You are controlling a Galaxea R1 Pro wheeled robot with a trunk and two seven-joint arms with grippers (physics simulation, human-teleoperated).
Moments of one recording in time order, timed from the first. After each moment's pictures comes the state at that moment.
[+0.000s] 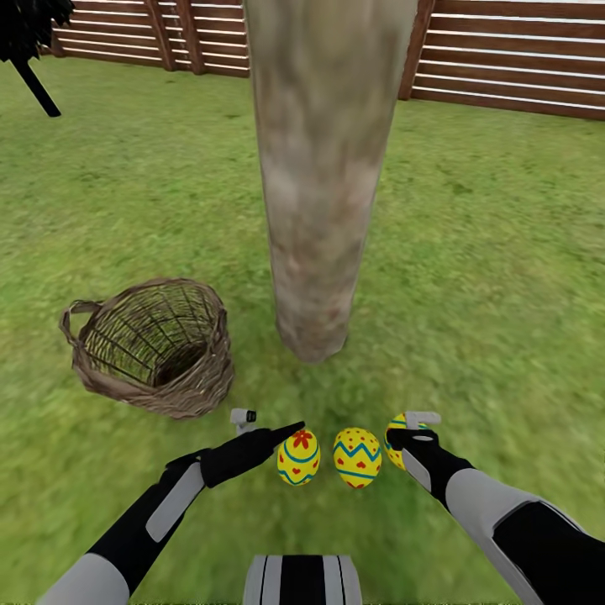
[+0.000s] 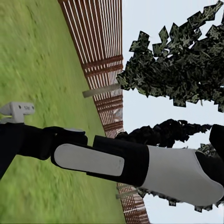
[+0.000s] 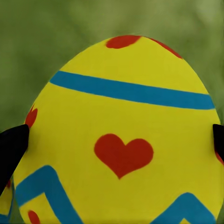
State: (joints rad) left arm -0.53 0.11 -0.42 -0.99 0.97 0.45 -1.04; right arm -0.92 -0.04 0.53 -0.13 -0.53 0.06 -0.26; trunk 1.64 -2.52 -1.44
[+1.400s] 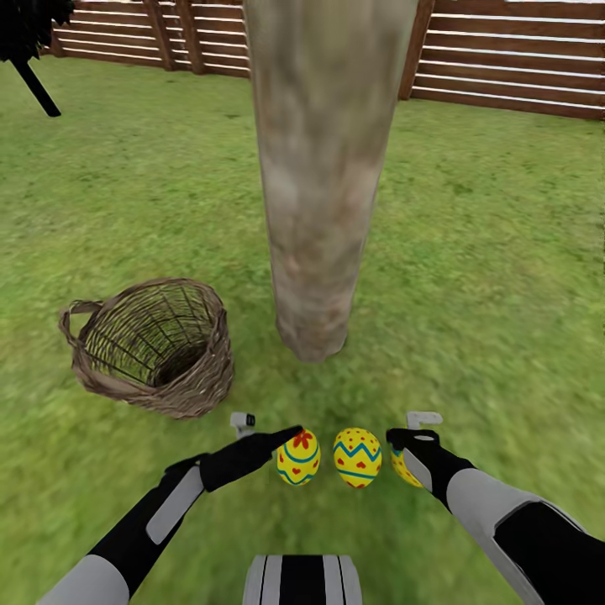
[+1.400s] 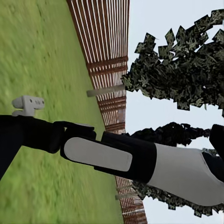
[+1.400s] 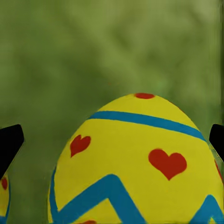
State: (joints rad) left arm -0.53 0.11 -0.42 -0.94 0.98 0.45 -1.04; right arm -0.92 -0.04 0.52 -0.13 -0.53 0.06 -0.26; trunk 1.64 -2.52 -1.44
